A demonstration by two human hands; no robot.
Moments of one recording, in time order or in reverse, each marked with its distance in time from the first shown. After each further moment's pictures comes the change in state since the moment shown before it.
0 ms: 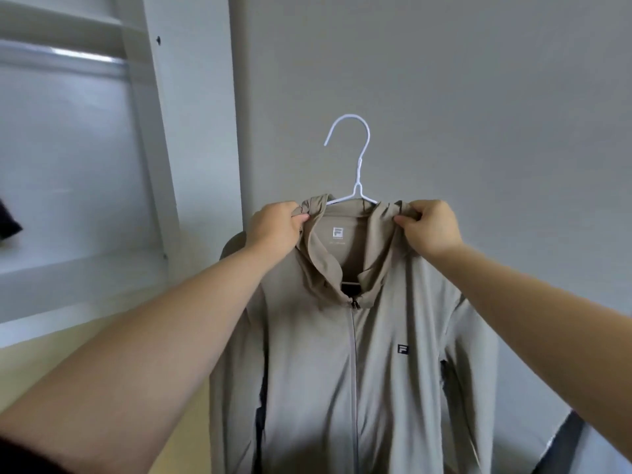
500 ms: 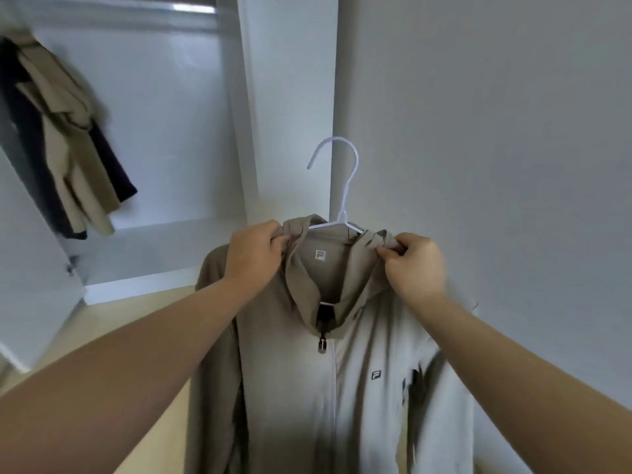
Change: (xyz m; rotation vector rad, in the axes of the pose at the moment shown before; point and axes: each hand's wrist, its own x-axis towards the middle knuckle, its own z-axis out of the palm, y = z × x) left_hand 0.104 -0.234 0.019 0.135 0.076 -0.231; right_hand 0.108 -0.064 0.286 0.209 -0.230 0.025
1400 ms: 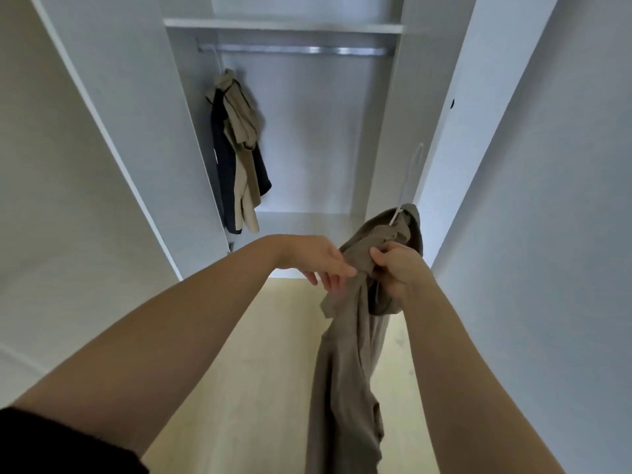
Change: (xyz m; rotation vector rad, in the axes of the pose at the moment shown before) left_hand 0.233 -0.060 -0.371 -0.273 -1.109 -0.435; right_hand 0.110 -0.442 0.079 0.827 -0.740 0.670
